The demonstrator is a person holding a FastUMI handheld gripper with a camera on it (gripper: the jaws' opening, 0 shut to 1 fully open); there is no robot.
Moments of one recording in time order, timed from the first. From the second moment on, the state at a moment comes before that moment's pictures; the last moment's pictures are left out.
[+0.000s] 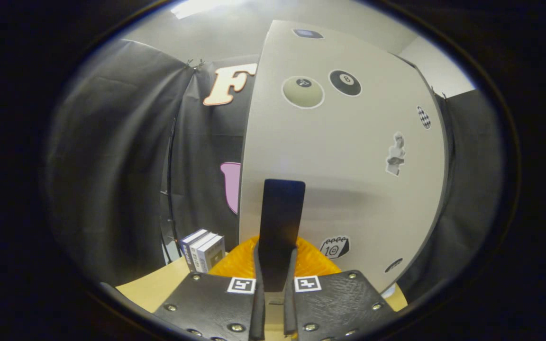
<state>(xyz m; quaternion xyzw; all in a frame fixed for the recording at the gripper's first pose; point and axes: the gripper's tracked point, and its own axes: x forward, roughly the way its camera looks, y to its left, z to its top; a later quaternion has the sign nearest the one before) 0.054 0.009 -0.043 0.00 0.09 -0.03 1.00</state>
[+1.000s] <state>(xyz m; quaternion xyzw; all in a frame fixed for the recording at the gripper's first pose) -0.015 -0.005 -0.036 0.03 0.12 0.01 0.99</state>
